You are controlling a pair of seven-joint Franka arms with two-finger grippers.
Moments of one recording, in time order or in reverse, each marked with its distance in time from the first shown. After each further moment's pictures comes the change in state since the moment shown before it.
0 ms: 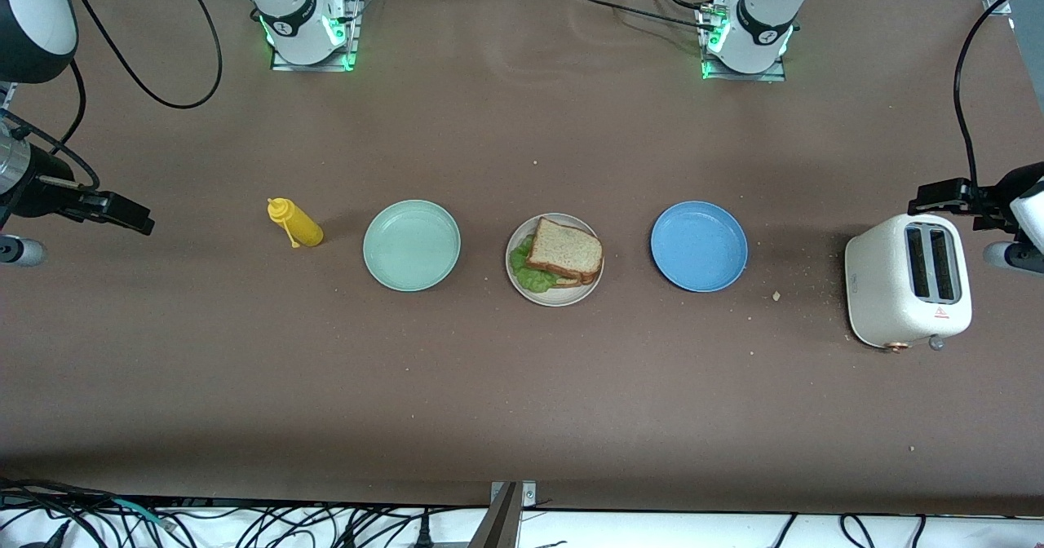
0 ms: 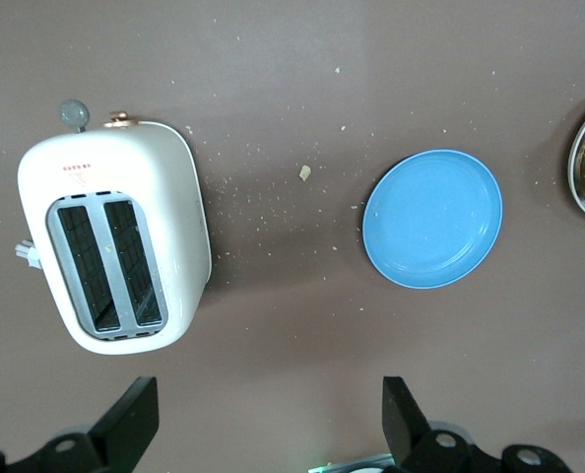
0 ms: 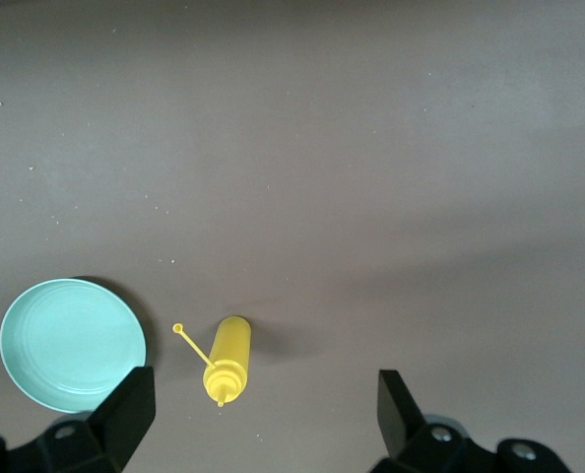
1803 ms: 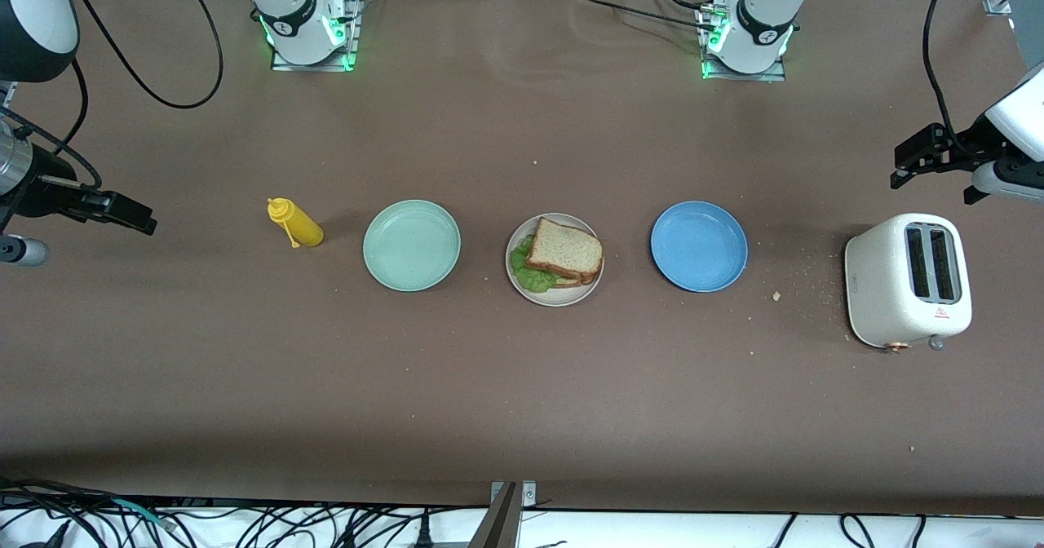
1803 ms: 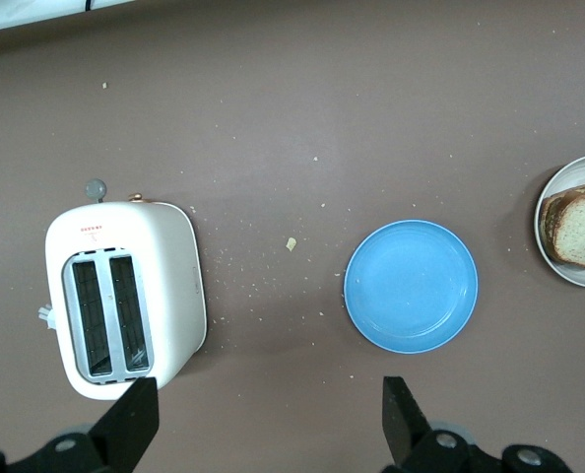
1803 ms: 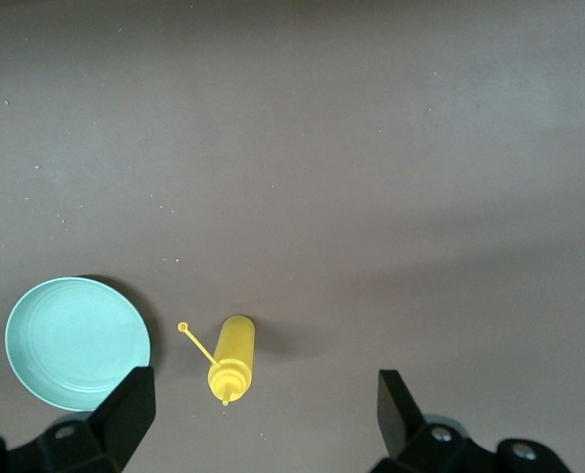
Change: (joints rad) left arm -0.006 -0.340 -0.134 -0.378 0.076 0.324 -0.114; right arm 0.000 0.000 0.003 0.000 0.006 0.000 0.001
